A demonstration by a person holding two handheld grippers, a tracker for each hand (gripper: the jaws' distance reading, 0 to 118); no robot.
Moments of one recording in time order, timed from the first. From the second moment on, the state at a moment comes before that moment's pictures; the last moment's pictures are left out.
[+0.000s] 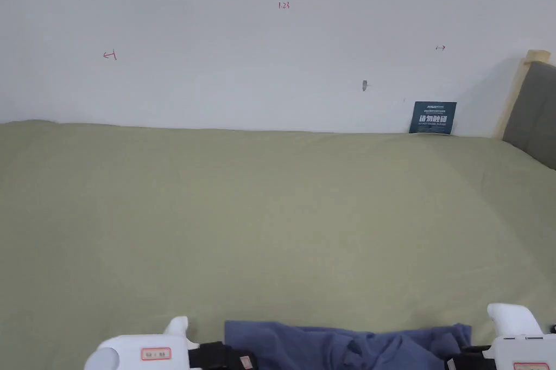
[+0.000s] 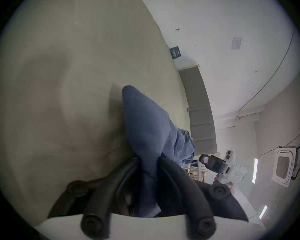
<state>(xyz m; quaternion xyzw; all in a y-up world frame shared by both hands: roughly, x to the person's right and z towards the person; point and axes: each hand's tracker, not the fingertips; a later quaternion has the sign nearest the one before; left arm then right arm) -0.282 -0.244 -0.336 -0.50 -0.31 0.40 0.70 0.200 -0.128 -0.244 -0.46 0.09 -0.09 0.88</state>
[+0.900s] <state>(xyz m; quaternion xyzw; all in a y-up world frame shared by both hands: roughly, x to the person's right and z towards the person) -0.215 -0.125 -0.348 -0.53 -0.29 0.17 0.78 0.169 -0.115 -0.260 -0.44 0.13 -0.08 0.88</state>
